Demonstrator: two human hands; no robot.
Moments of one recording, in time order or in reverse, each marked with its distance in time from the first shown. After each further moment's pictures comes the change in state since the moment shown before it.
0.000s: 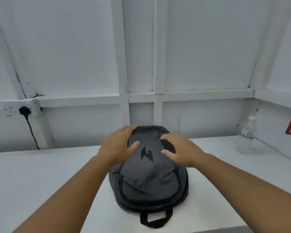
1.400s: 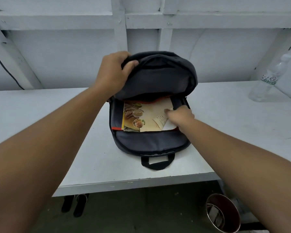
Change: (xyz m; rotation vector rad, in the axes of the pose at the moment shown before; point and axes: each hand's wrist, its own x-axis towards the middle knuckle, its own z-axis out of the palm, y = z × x) left_hand 0.048 -0.025 0.015 -0.282 0.187 -0.100; right_hand 0.018 0.002 0.111 0.331 -0.102 1.044
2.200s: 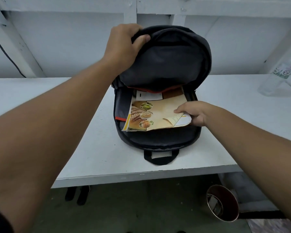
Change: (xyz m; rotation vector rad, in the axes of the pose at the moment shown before) left_hand 0.026 -0.012 -0.017 -0.023 0.017 0.075; right_hand -0.016 -0.007 -0.014 0.471 -0.525 0.233
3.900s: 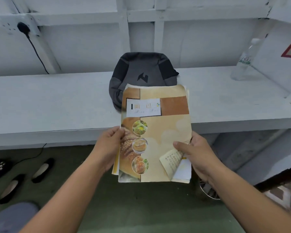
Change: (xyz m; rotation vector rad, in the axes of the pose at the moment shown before) left_hand -0.359 0.146 -0.023 -0.821 -0.197 -1.081; right_hand -0.218 0.255 -0.030 0.265 -0.050 -0.483
